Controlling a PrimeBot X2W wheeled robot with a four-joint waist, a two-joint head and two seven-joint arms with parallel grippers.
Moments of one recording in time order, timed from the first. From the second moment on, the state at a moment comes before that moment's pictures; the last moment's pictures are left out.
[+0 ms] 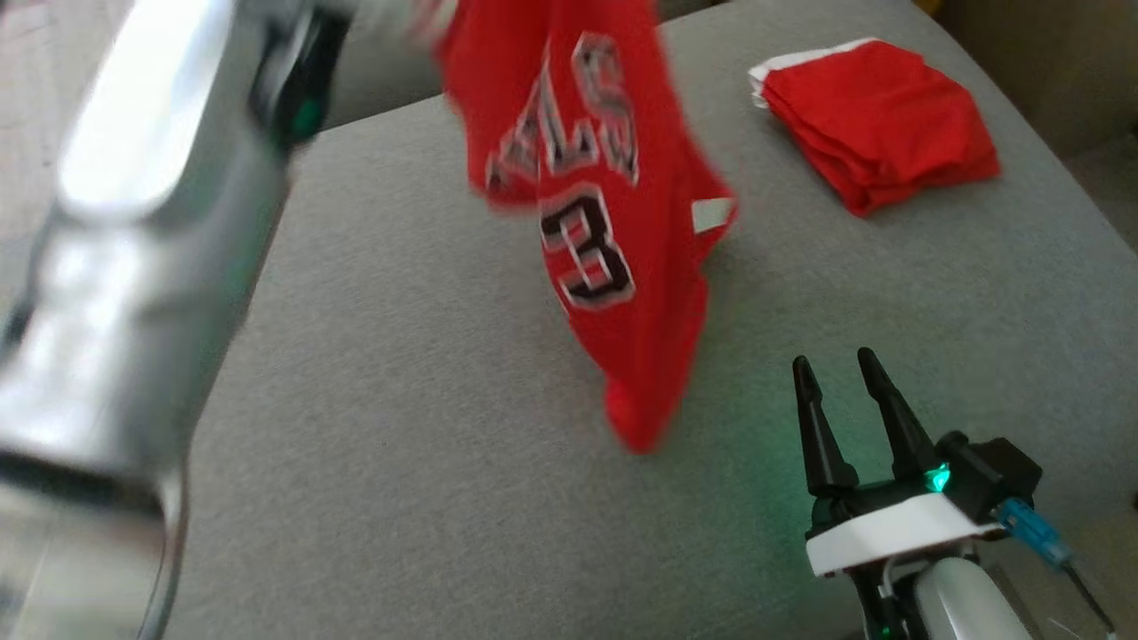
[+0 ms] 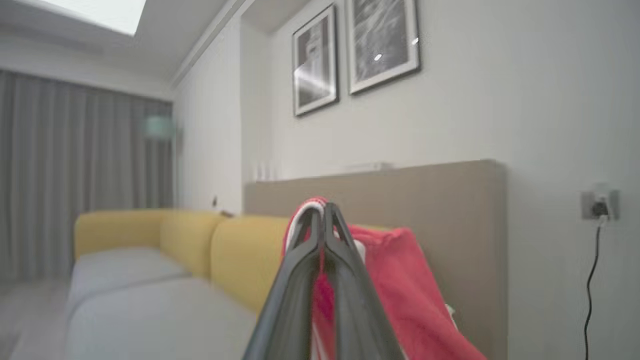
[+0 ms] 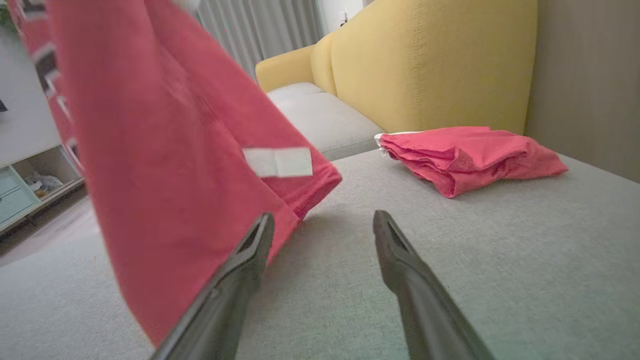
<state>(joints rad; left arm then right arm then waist) -1.23 0.18 -0.57 0.60 -0.60 -0.13 -0.19 -0.05 -0.05 0.17 0.25 0.26 0.13 -0.26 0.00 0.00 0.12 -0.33</state>
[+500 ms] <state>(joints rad) -0.11 0.32 -0.45 0.30 -0.80 0.04 -0.25 -0.01 -0.05 0.10 0.25 0.23 0.13 -0.26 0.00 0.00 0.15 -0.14</state>
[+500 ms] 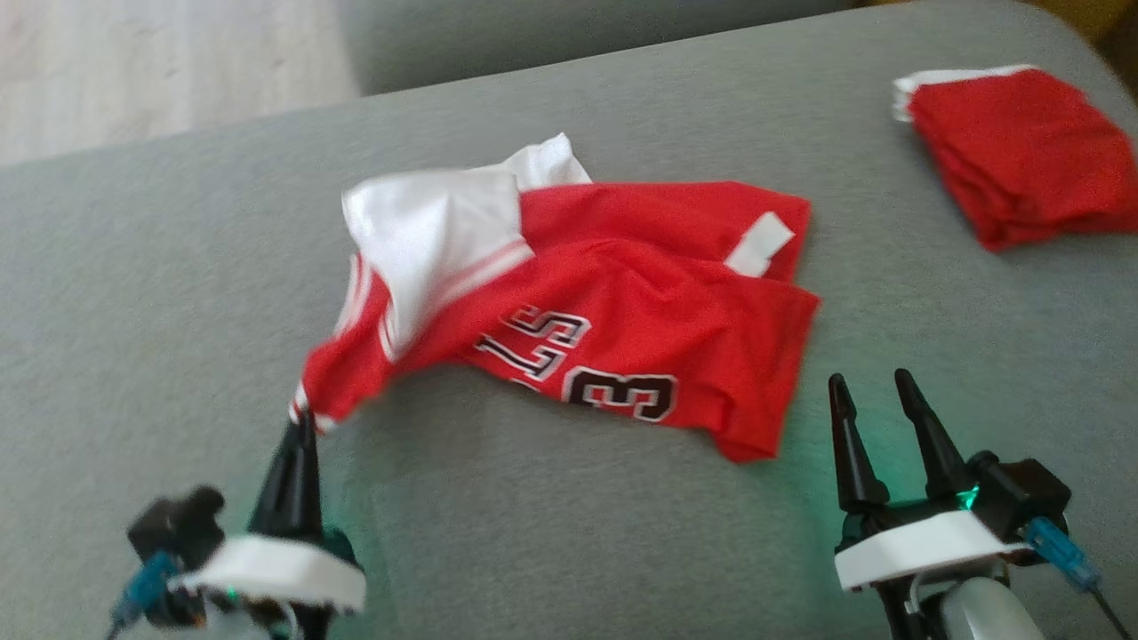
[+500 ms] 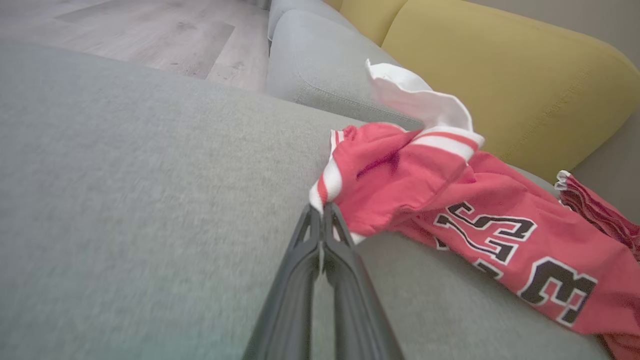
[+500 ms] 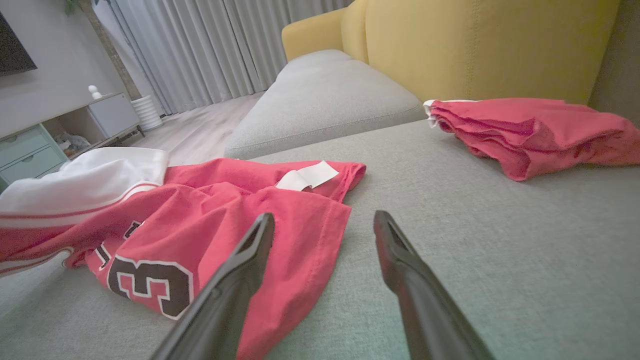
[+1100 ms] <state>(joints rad) -0.44 0.51 -0.49 -0.06 -0.73 0.03 0.12 -0.09 -0.05 0.13 0.25 0.18 0.13 -0.26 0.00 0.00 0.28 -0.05</state>
